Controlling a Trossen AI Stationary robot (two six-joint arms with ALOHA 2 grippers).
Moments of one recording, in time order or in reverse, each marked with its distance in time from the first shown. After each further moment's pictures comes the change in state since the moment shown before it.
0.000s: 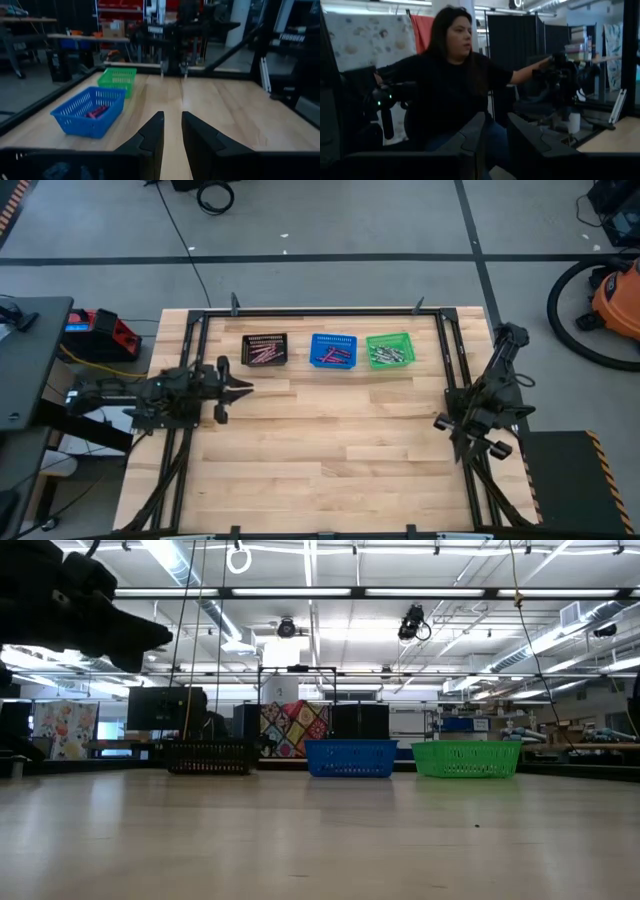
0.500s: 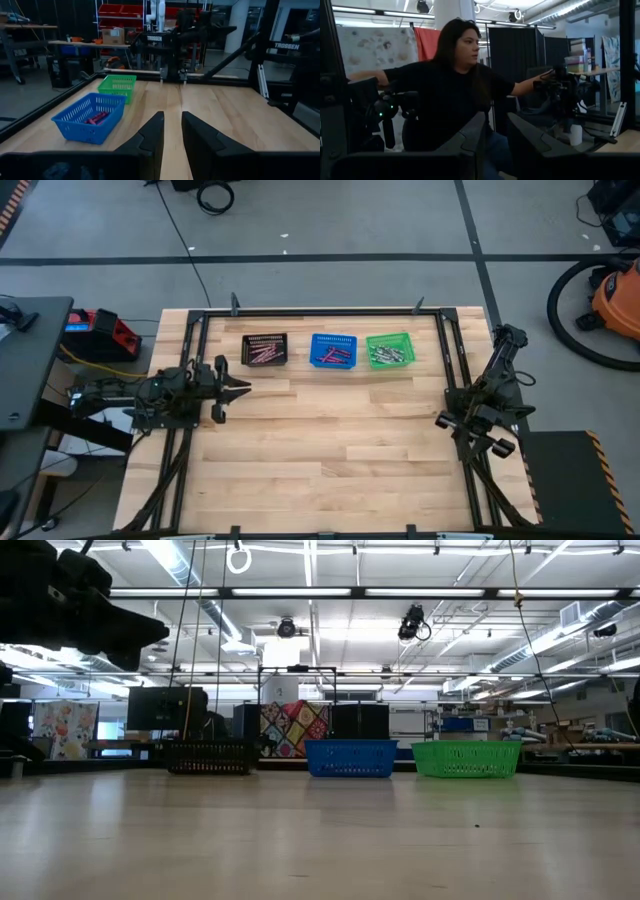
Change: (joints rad) left arm 0.000 -0.091 0.000 -0.051 0.000 -0.001; right arm 0.000 -0.046 0.000 0.021 0.000 0.000
